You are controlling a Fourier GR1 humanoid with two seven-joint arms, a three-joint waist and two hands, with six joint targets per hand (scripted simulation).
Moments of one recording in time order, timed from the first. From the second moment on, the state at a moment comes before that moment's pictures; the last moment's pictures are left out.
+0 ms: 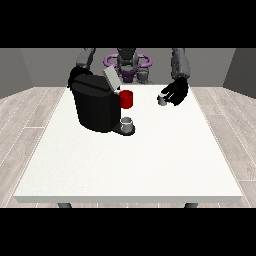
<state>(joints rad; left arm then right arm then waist) -0.78 0.44 0.03 -0.59 -0.57 0.00 -0.32 -0.22 -0.03 -0.05 -1.37 -0.03 -0.15 -0.05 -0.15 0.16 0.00</state>
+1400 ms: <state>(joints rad) -1.12 0.47 0.11 -0.64 -0.58 -0.13 -0.13 -0.30 -0.02 0.02 -1.35 -0.02 -0.14 -0.06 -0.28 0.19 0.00</state>
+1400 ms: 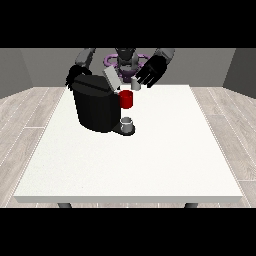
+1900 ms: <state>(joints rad) -1.16 0.47 0.11 -0.62 -0.60 -0.13 -0.12 -0.33 -0.03 0.01 -1.40 -0.01 -0.16 -0.03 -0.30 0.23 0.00</state>
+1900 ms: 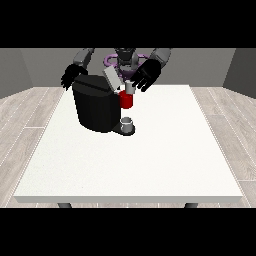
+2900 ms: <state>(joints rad) -1.16 0.45 0.11 -0.61 -0.63 -0.13 -0.14 -0.31 -0.03 -0.02 -1.40 -0.03 -0.18 -0.05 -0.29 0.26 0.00</state>
